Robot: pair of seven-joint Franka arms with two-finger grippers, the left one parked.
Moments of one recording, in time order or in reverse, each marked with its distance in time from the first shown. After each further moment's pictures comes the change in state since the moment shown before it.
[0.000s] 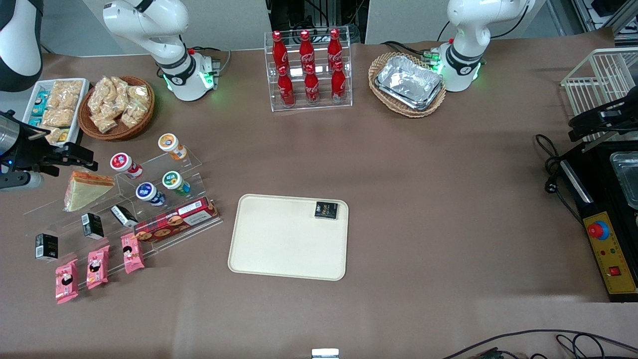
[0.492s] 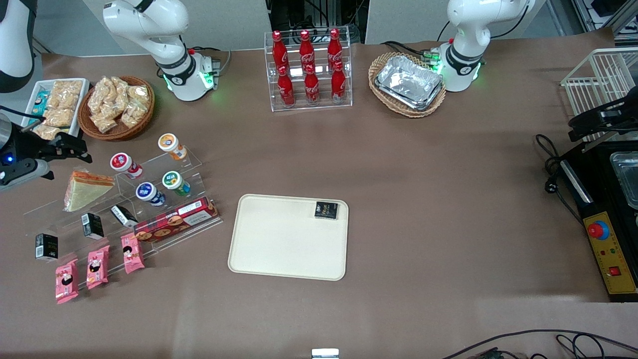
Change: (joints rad) arm -0.008 -0.002 -0.022 0.000 -0.006 -0.031 -0.341
